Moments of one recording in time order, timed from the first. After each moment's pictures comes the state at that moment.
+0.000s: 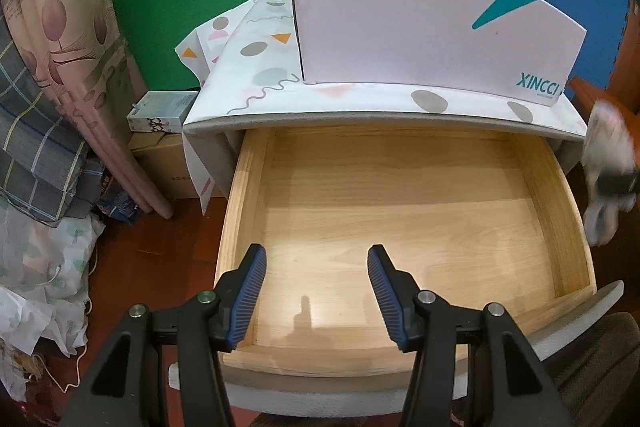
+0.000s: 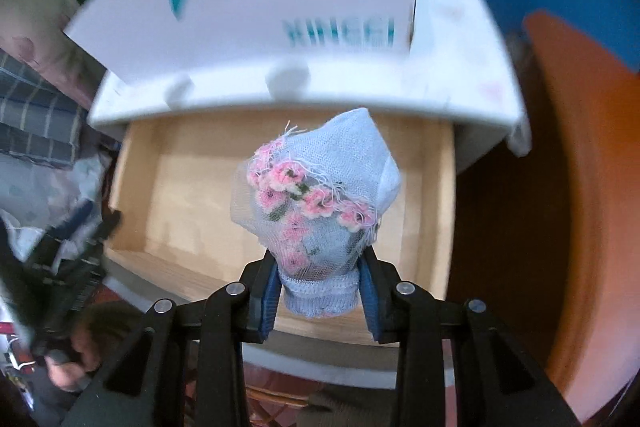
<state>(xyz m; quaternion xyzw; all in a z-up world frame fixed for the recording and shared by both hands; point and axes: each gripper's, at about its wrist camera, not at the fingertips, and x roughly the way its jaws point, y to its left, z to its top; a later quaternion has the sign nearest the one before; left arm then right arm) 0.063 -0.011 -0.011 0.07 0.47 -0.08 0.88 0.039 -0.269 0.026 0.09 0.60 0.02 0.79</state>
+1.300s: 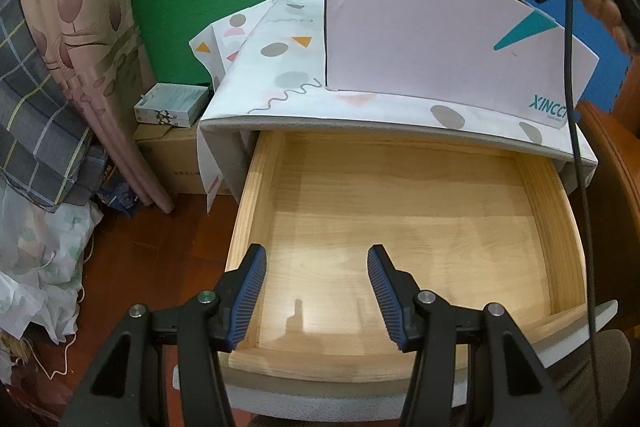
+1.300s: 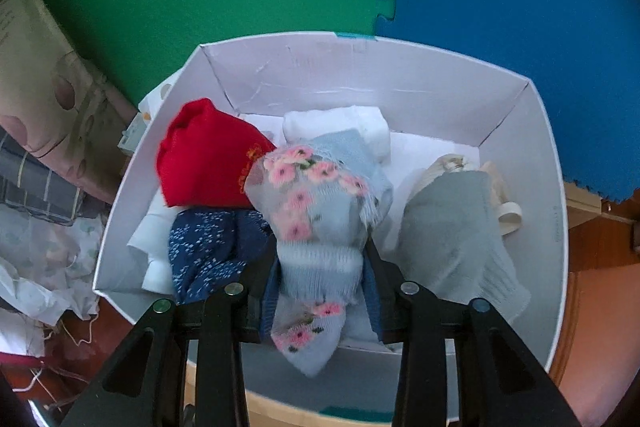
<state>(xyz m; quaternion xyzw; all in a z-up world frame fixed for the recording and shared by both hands) 0.066 0.002 -0.008 0.04 0.46 -0.06 0.88 0.248 -0.202 0.090 0.05 0.55 0.02 0.83</state>
